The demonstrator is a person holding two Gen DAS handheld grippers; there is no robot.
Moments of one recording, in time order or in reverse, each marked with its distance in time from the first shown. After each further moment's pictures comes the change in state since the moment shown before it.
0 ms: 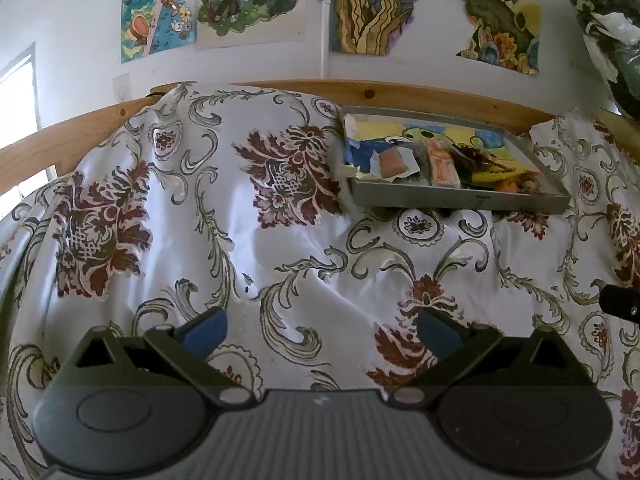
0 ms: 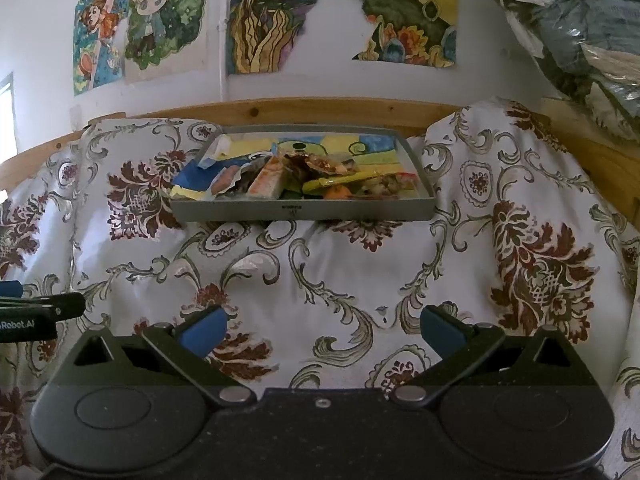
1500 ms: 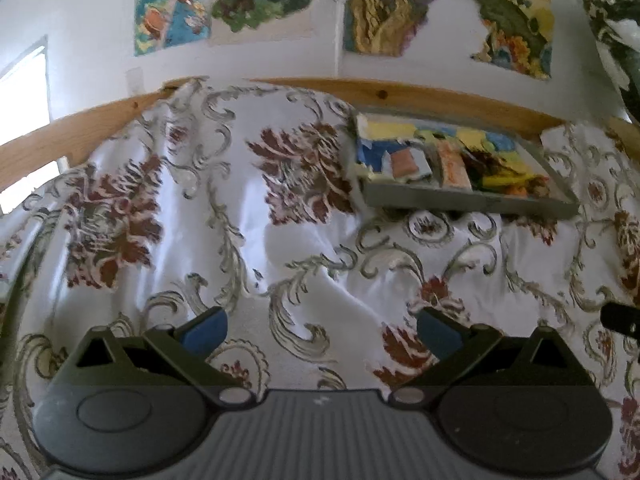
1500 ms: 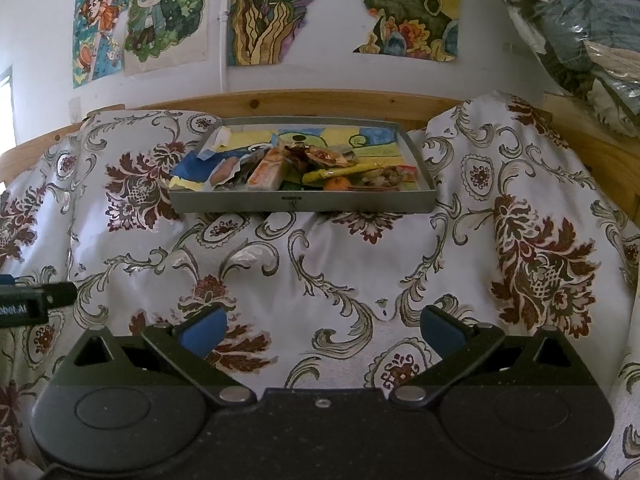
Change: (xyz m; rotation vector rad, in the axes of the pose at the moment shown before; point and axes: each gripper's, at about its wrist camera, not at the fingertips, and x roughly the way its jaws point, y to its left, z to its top) left arm -0.005 0.002 0.000 -0.034 -0.010 0.042; right arm 0.003 0.000 -0.005 -0.007 0.014 -0.005
